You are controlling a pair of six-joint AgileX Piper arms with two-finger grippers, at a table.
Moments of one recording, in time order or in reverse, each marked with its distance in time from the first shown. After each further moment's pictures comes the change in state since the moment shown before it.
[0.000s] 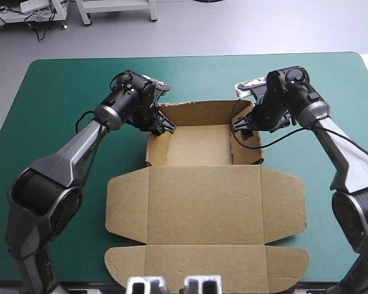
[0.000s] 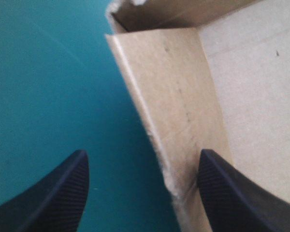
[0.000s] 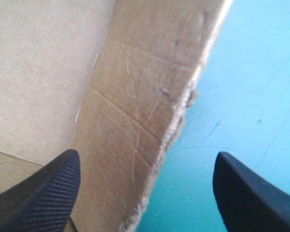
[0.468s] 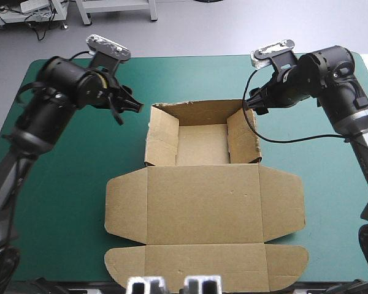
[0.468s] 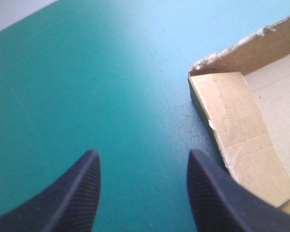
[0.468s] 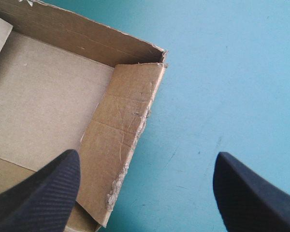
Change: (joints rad) left arm 0.000 -0.412 0.000 0.110 0.011 0.084; right arm 0.000 -0.191 -0.124 -0.046 0.006 -0.042
